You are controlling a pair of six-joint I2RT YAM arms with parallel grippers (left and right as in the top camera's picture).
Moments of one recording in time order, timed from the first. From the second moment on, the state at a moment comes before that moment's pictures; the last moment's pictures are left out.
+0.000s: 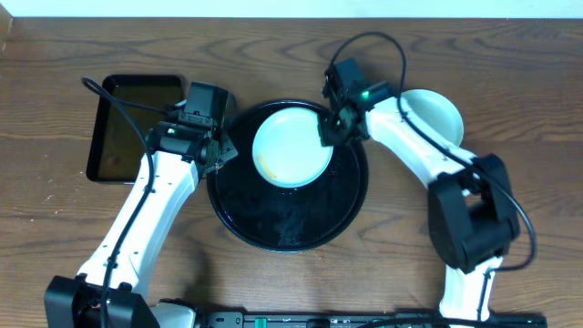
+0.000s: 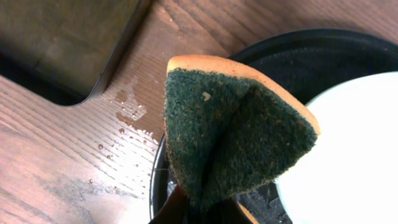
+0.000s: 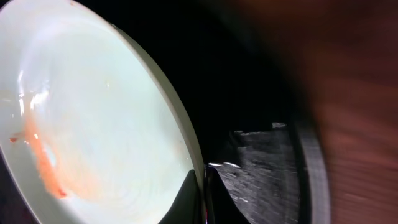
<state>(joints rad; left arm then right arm) -0.22 1.48 1.16 -0.90 -0.19 -0.70 0.46 2.02 1.59 -0.79 -0.10 0.29</state>
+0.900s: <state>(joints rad) -0.22 1.48 1.14 -0.90 -0.19 -0.70 0.73 1.71 1.63 -0.83 0.71 -0.03</state>
